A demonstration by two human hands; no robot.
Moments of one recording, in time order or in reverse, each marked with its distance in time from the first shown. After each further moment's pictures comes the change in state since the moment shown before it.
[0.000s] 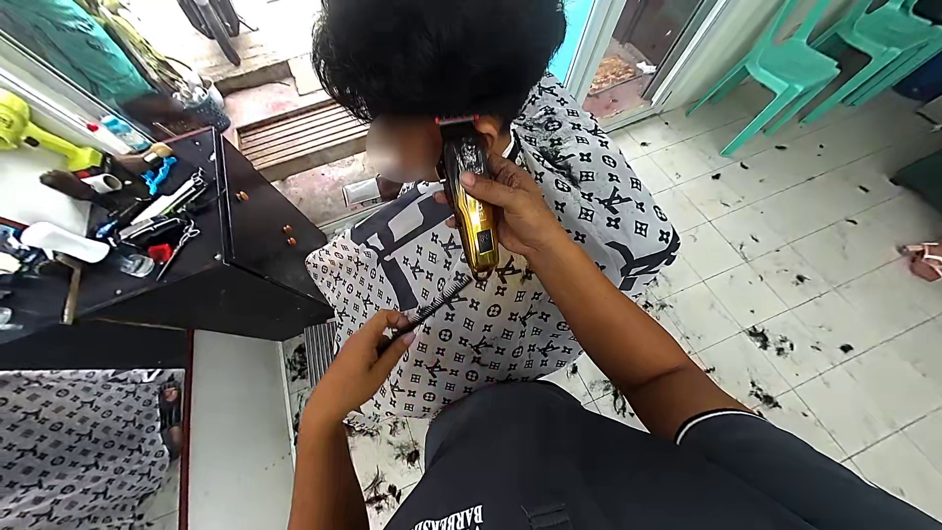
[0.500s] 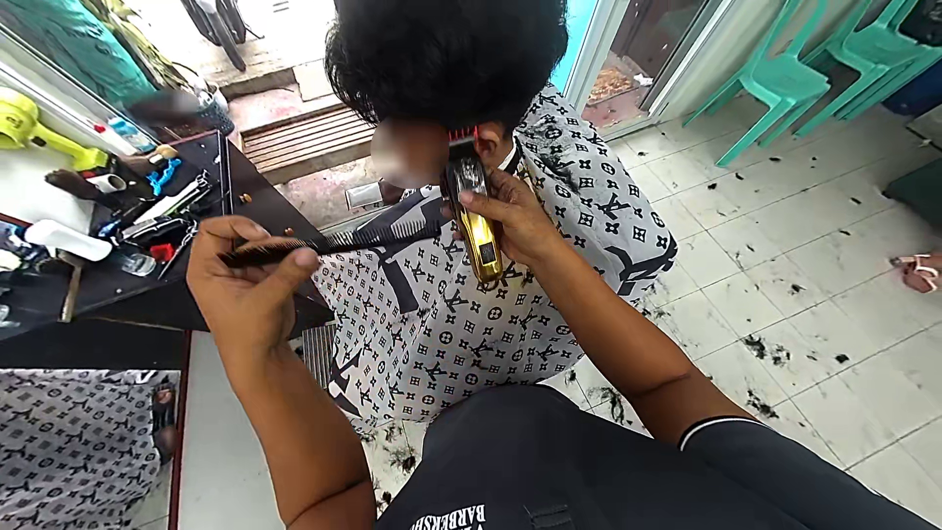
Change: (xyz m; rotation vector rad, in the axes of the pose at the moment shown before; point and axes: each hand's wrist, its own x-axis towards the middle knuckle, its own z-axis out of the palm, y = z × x) left_hand 0.039 0.043 -0.089 -0.343 0.601 0.417; right_hand -0.006 0.006 -0.003 -0.112 0.013 0.018
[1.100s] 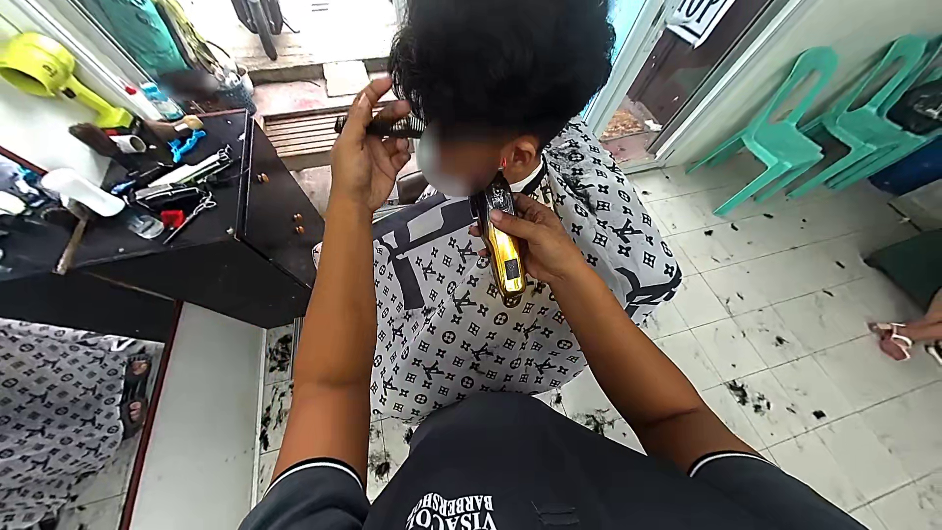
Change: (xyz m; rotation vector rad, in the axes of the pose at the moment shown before) left_hand 0.119 -0.075 0.064 -0.658 -0.069 -0.305; right_hand -0.016 0.003 0.001 -0.053 0.004 0.132
